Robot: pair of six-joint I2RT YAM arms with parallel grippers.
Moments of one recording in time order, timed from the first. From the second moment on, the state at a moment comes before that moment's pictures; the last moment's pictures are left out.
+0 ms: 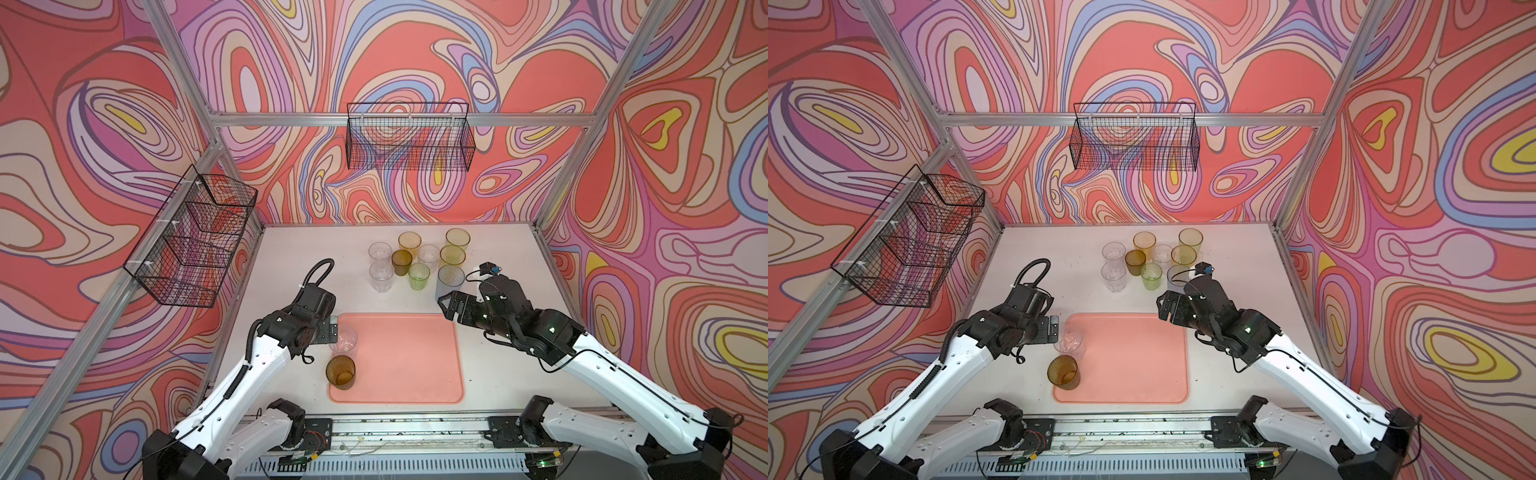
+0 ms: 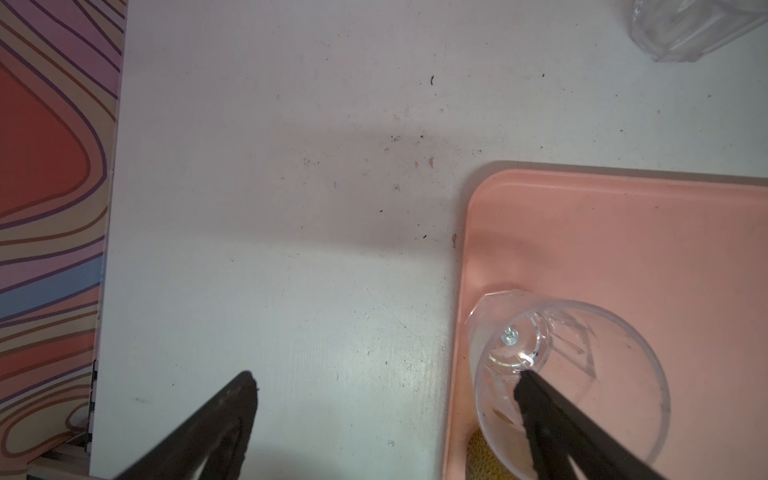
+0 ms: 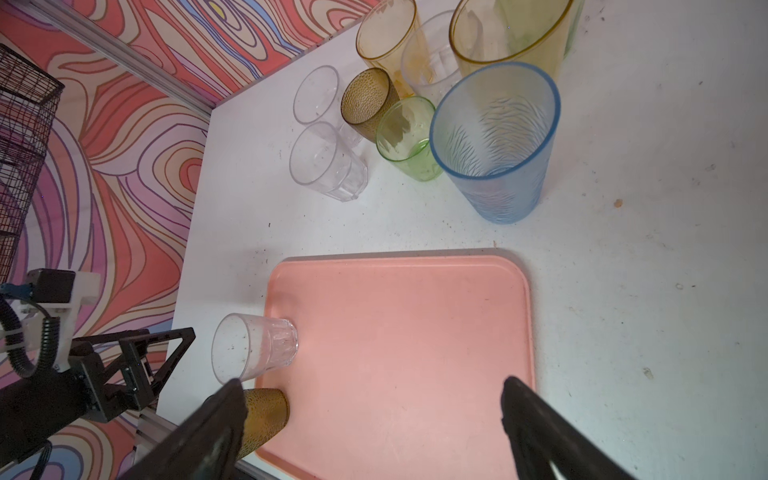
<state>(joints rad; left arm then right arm) -0.41 1.01 0.87 -1.00 -0.33 -0.44 0.73 1.03 1.03 -0.70 0.12 0.83</state>
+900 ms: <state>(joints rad) -0.40 0.79 0.84 -0.90 -0.11 -0.36 0.73 1.78 1.66 -0.64 -0.03 0.74</state>
